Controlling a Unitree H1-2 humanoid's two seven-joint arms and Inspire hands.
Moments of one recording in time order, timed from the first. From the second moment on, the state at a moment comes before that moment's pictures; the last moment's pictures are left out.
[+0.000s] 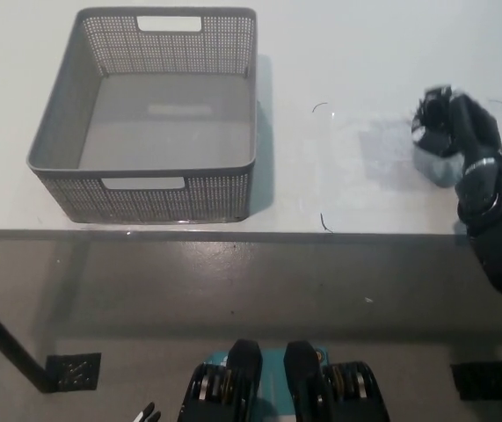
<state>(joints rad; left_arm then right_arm) 0.30 0.11 -0.14 0.25 0.10 -0.43 0.07 -0.96 -0.26 0.17 1.06 -0.46 -0.05 -0.28</state>
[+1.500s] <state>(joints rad) 0.19 0.11 -0.15 0.28 0.10 -0.43 0.07 -1.14 0.04 0.31 0.54 -0.52 0.12 -0.17</state>
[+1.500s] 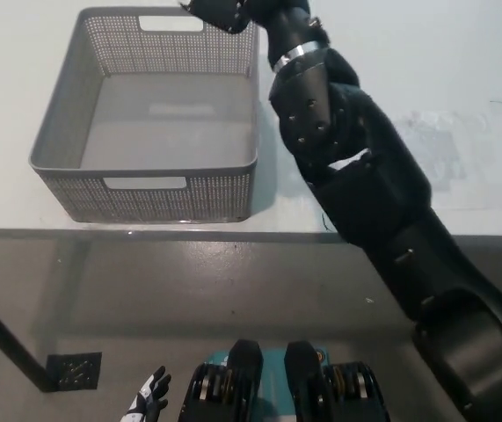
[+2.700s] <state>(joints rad) 0.09 0.12 -0.16 0.28 0.12 -0.43 0.06 -1.35 0.16 0.37 1.35 -0.52 -0.08 -0.28</state>
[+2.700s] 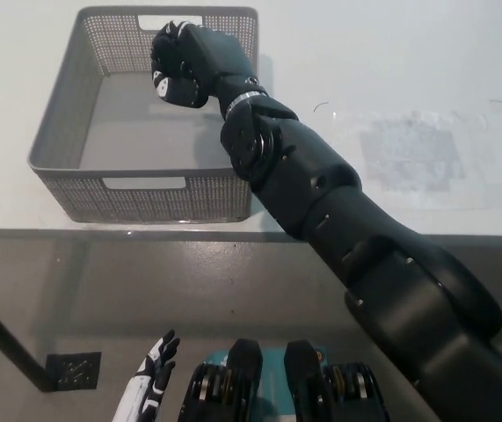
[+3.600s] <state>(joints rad) 0.03 0.12 -0.16 0.28 0.12 -0.43 0.05 -1.31 0.15 0.37 1.38 -0.49 -0.10 -0.26</state>
